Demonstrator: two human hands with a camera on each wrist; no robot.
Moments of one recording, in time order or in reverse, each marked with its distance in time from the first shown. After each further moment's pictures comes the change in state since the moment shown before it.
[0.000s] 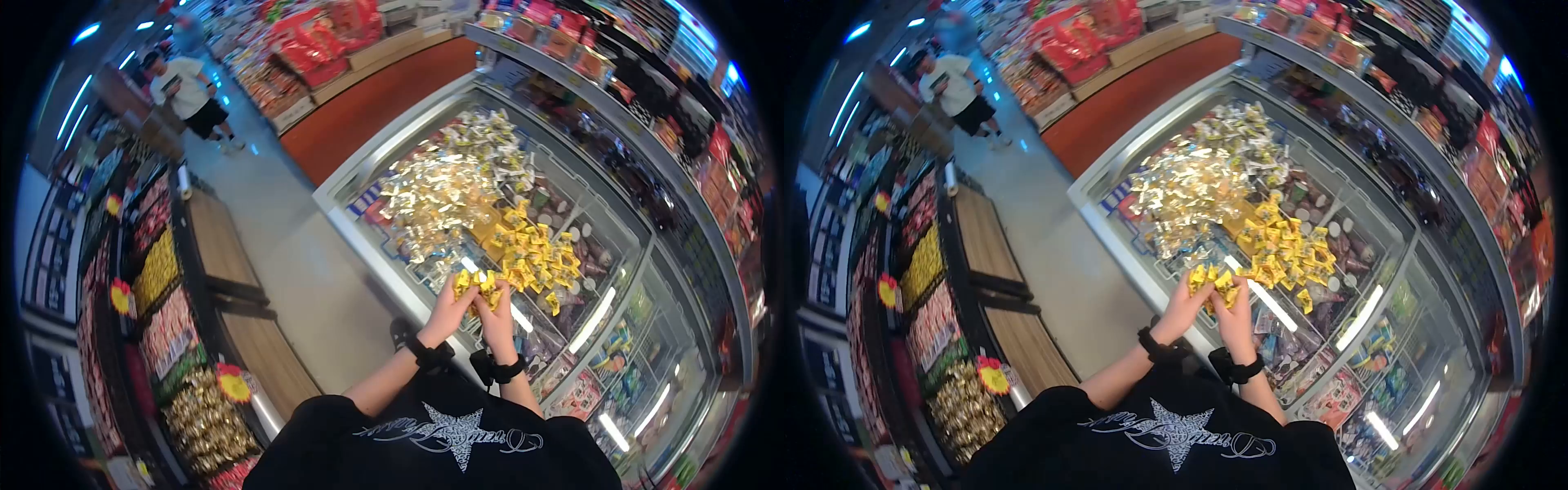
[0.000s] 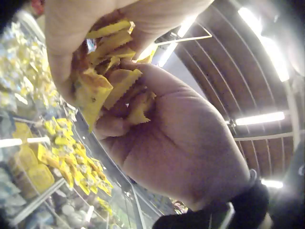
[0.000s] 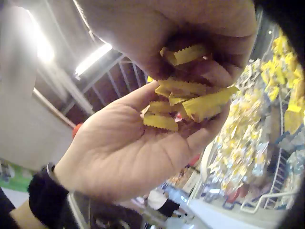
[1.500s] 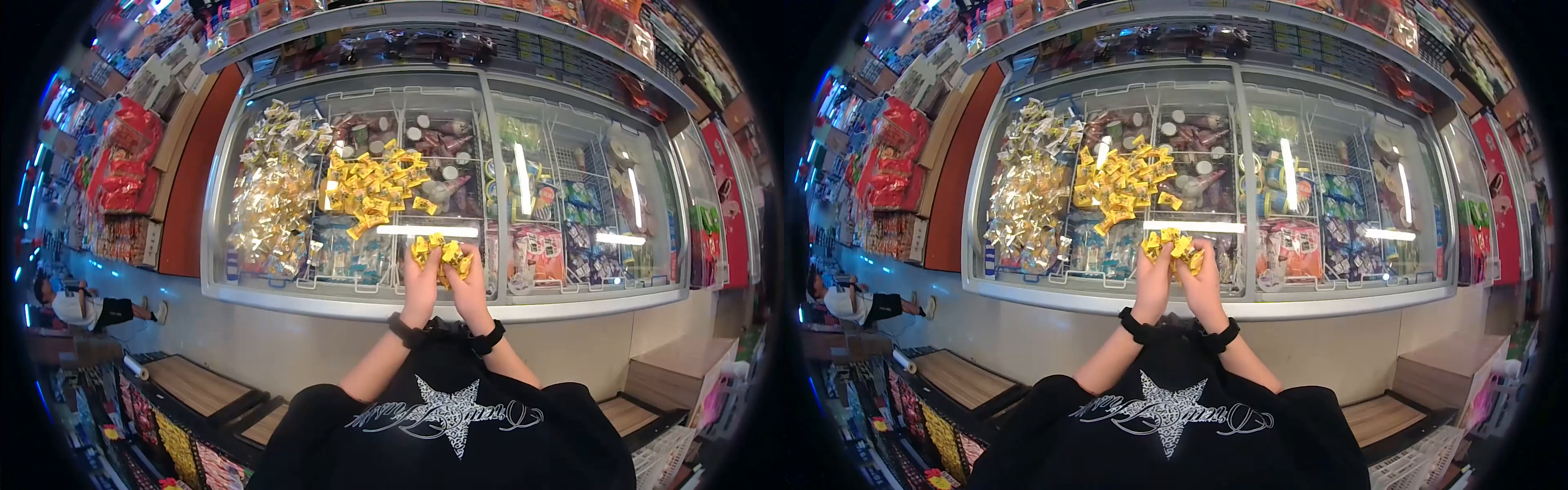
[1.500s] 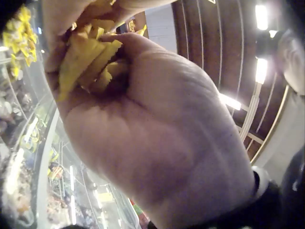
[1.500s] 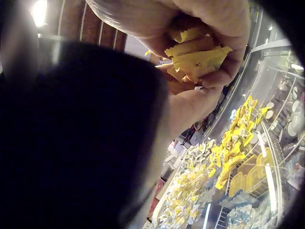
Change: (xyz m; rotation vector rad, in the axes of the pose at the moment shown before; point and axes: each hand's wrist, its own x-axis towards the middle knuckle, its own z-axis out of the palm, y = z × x) left_hand -0.069 -0.045 0.133 -0.125 -0.376 -0.222; right_hand -0.122 0.004 -0.094 0.151 0.691 -0.024
